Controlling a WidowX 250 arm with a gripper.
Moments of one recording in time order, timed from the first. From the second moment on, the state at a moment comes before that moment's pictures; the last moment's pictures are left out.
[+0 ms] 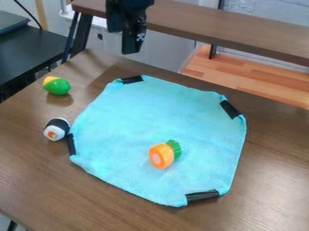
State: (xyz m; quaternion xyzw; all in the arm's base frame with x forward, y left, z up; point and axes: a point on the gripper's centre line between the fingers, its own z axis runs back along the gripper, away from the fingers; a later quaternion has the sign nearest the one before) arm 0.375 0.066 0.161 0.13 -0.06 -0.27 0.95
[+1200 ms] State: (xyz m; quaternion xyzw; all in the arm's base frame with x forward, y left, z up) arm 0.354 0.016 0.082 0.13 0.00 -0.29 0.95
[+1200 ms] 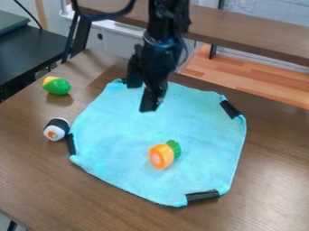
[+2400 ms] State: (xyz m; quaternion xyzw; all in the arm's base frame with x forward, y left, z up) arm 0.341 -0.034 0.025 0.05 0.02 -0.30 0.95
